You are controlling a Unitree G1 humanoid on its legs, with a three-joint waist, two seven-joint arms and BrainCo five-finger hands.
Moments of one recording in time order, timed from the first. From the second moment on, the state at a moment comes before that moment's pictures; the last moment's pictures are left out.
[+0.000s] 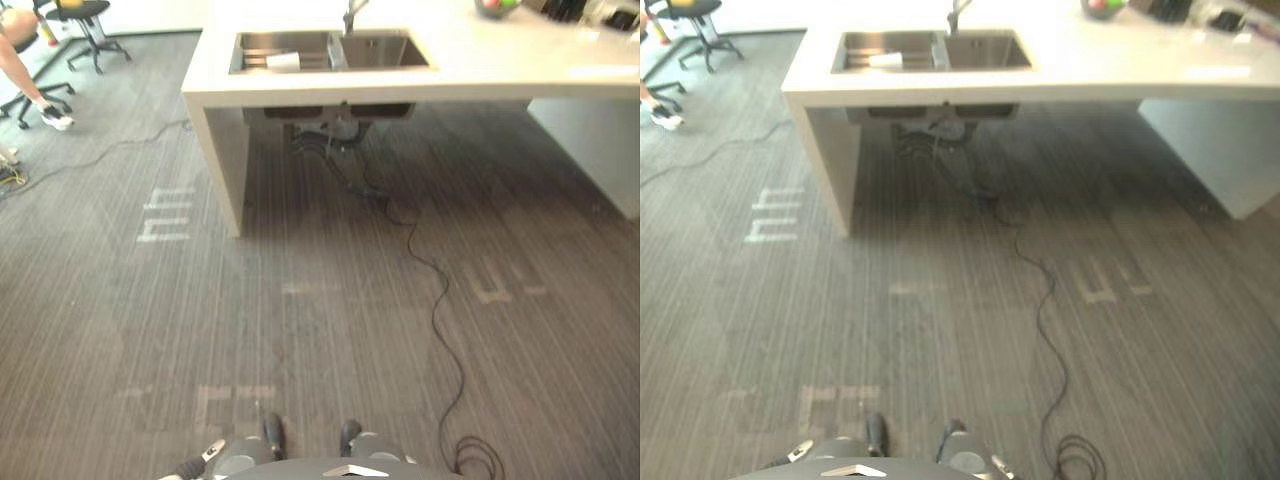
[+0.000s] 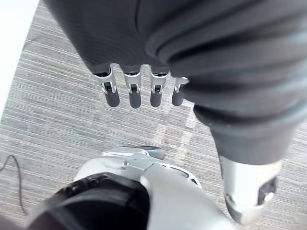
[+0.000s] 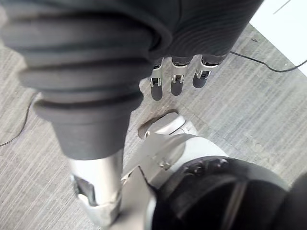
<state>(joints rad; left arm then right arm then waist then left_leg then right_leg) 0.13 0.15 0.04 1.04 -0.35 0.24 -0.10 0.14 -0.17 -0.20 1.09 0.62 0.29 0.17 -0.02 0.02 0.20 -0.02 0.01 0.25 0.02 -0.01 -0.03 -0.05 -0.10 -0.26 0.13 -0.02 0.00</state>
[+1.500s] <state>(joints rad) 0.06 0.12 0.08 0.97 -0.56 0.20 -0.08 0.06 -0.09 -0.36 1.02 0.56 0.16 0.12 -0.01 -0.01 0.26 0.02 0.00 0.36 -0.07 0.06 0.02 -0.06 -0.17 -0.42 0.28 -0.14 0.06</state>
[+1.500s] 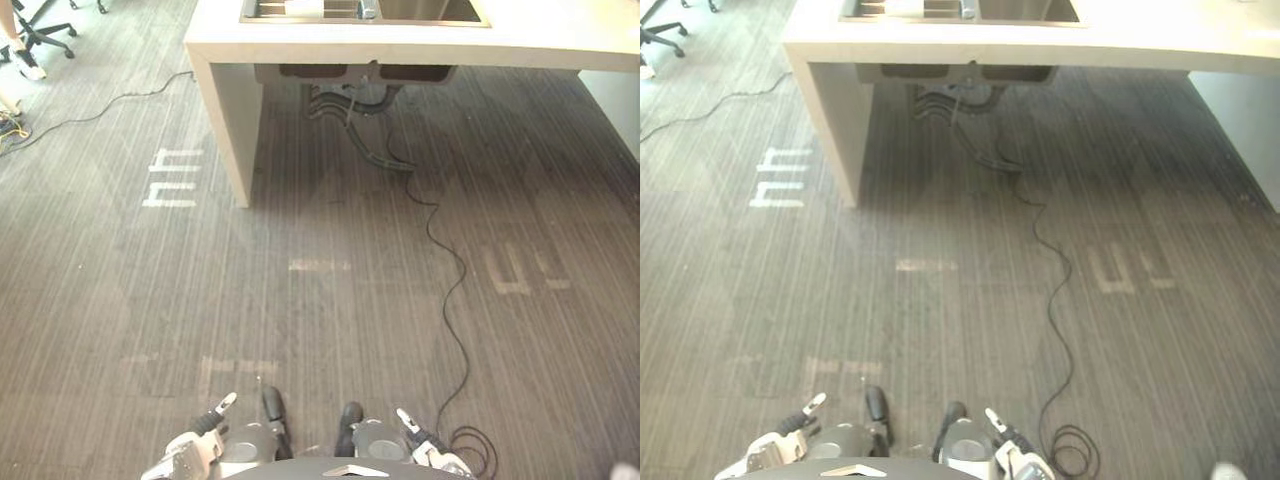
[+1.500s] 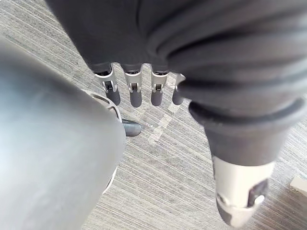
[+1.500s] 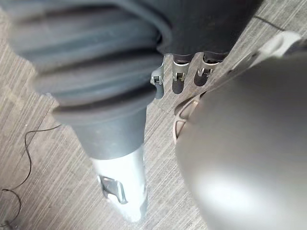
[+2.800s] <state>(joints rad) 0.10 0.06 -0.11 -0.17 -0.66 -0.10 -0.06 0.12 -0.20 -0.36 0.77 0.66 0.05 0.24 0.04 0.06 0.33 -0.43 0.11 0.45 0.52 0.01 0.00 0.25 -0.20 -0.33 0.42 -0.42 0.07</state>
